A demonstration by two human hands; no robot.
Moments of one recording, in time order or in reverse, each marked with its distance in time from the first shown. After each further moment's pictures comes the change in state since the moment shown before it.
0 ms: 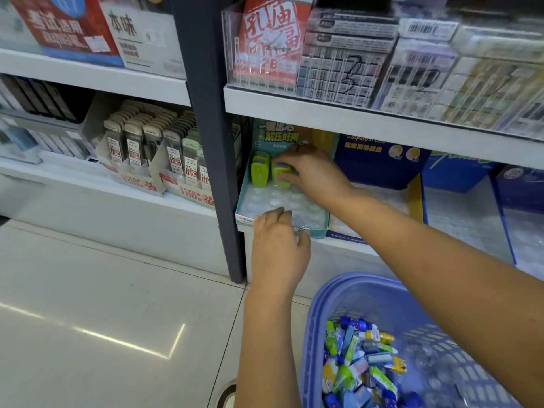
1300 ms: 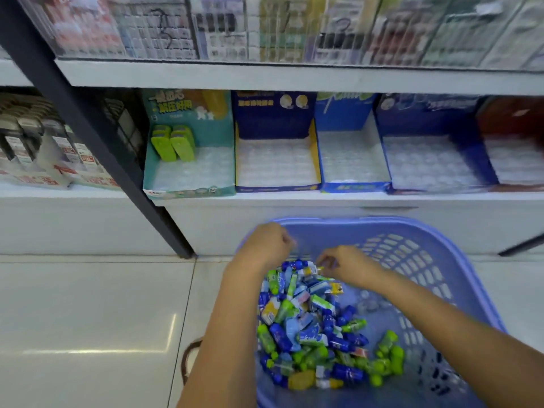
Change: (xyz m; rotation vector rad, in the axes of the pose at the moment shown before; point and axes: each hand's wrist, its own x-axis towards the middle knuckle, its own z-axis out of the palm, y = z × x) left_hand -0.050 0.056 0.080 0.109 -0.686 0.049; right_hand -0.297 0.071 0.033 0.265 -0.567 0.674
